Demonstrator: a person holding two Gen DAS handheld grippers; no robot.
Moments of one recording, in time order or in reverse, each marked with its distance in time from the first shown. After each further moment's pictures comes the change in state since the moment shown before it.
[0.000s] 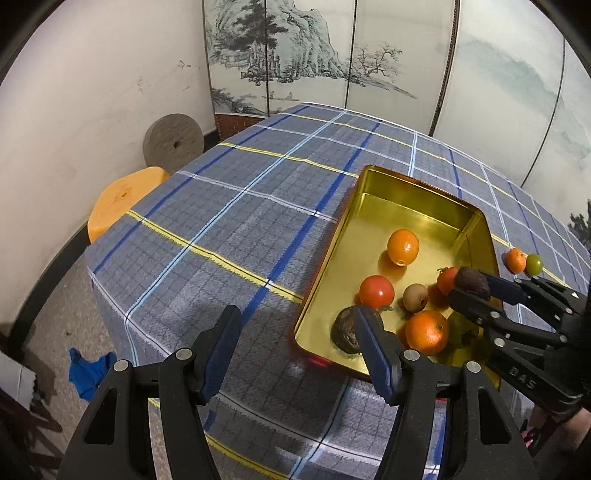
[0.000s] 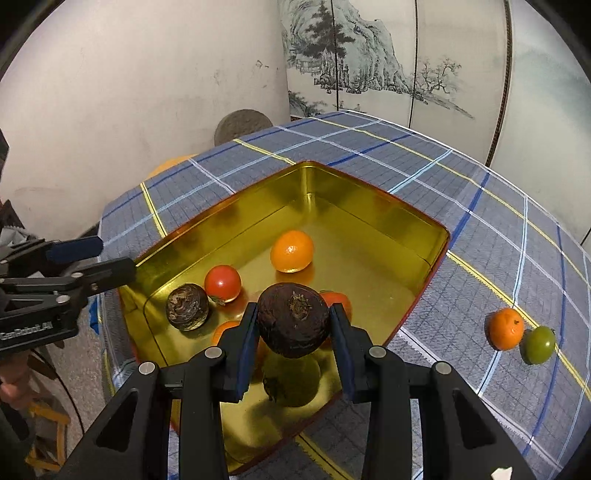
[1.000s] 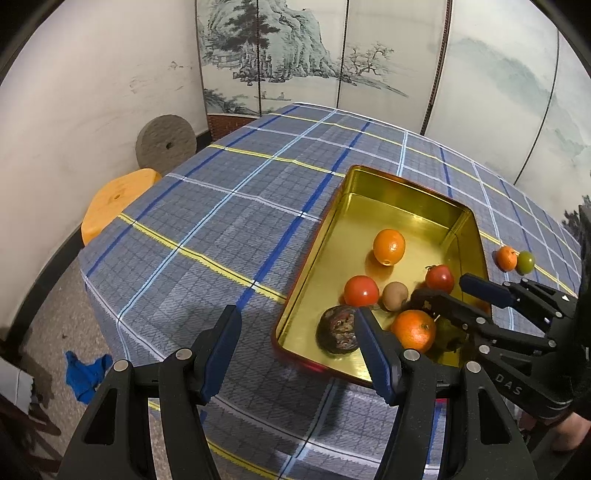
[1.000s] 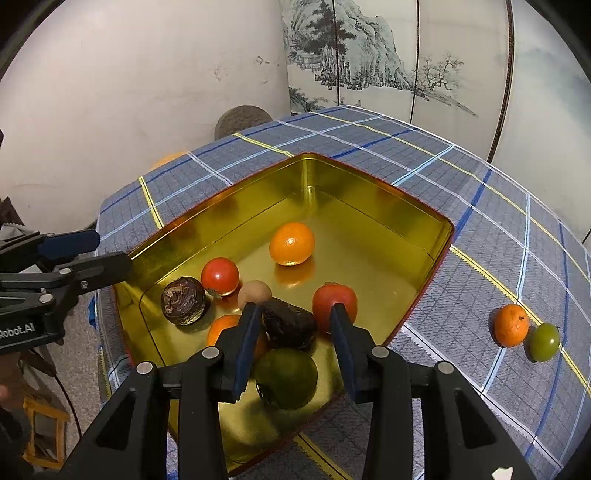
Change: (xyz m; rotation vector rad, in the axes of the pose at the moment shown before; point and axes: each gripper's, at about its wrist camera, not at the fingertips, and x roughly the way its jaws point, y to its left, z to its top) left arm -0.003 -0.011 0.003 0.015 0.004 -0.022; right arm 0.003 0.001 -0.004 0.007 0.007 0.007
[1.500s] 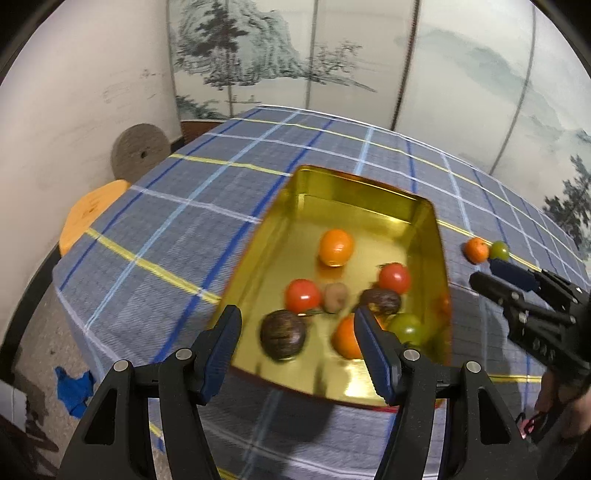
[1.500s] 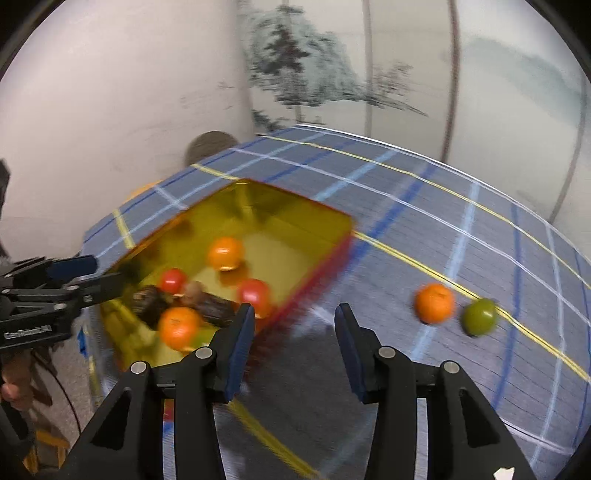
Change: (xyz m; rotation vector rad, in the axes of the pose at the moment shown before) left arm 0.001 -0.045 0.002 0.069 -0.004 -0.080; right arm -0.049 -0.064 -0.019 0.123 -0.076 -0.099
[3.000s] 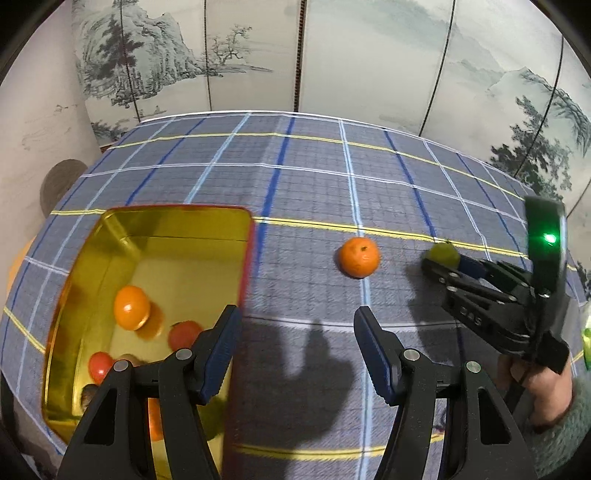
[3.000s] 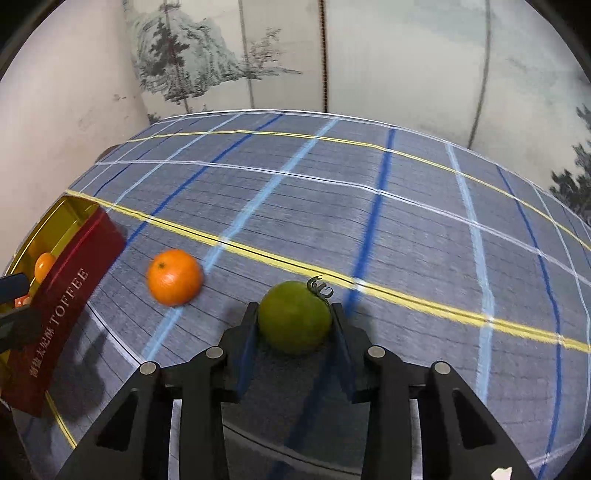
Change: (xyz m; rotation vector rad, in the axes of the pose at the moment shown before) left arm 0.061 -0.163 0.040 0.206 0.061 -0.169; right arm 0.024 -0.170 -0.033 0.231 0.062 -0.238
